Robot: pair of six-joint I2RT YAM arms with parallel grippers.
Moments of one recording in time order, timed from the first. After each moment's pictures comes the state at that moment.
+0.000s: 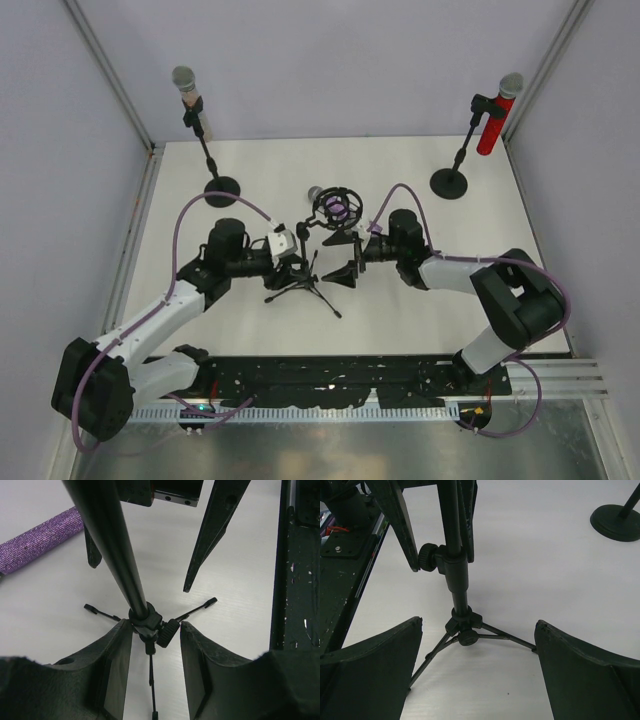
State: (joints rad) left arm -0.49 1.07 0.63 -0.05 0.75 0.37; right arm 0.54 1.59 0.64 0.79 -1.00 -0.19
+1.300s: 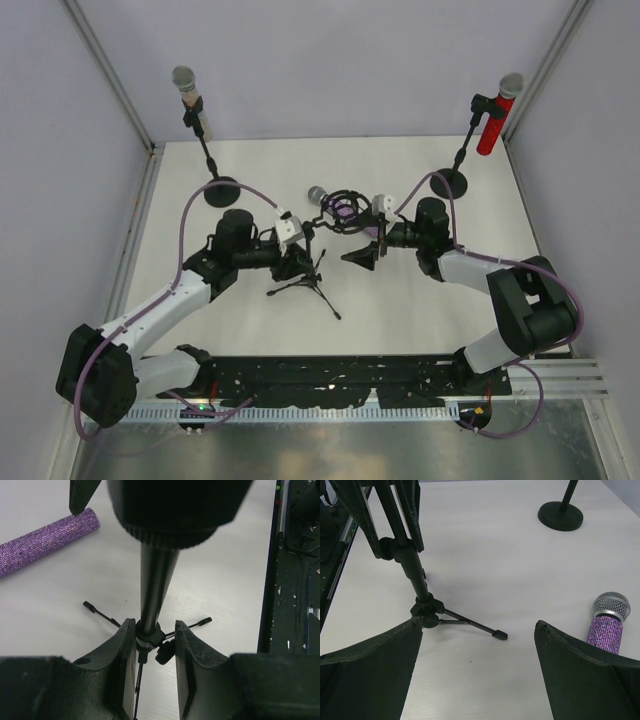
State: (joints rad) left arm -0.53 1.14 0.71 -0.04 0.72 0.25; right arm 0.36 1.52 0.64 0.73 -1.06 -0.21
